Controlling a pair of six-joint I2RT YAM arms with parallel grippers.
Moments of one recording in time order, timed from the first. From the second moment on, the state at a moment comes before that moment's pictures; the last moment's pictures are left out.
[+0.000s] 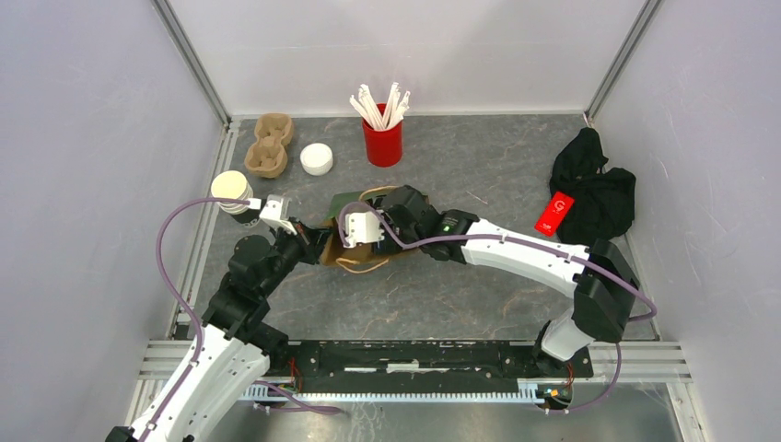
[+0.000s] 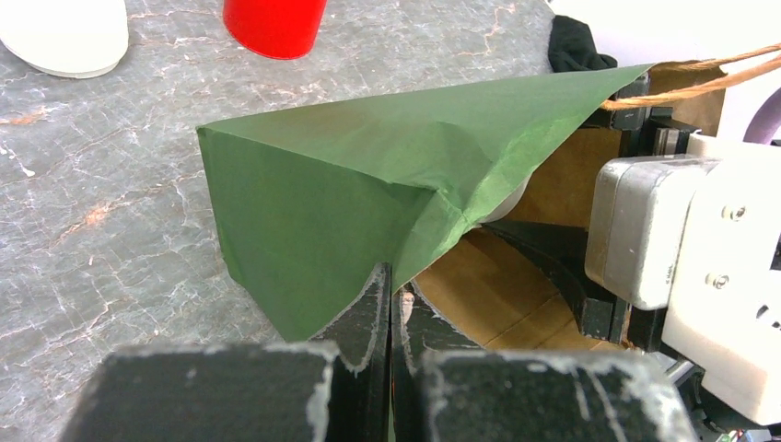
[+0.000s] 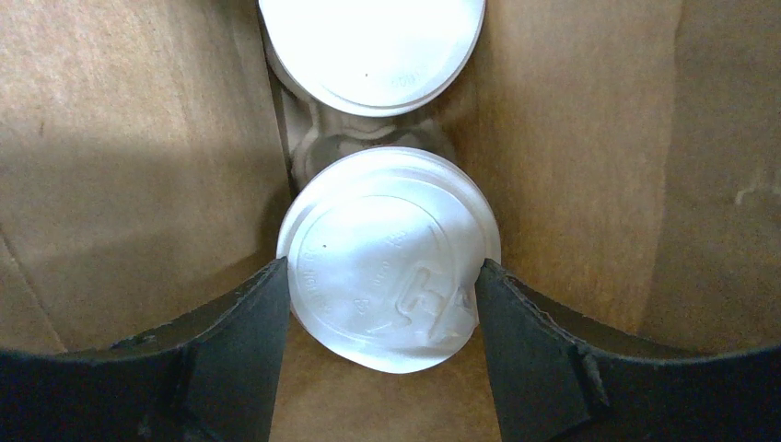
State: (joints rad) left arm -0.44 0.48 0.51 -0.20 0.06 -0.42; right arm 1.01 1.58 1.24 -0.35 0.22 -0.86
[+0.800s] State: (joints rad) left arm -0.44 0.47 0.52 -0.24 0.05 -0.42; right arm 0.98 1.53 1.21 -0.29 0.17 -0.81
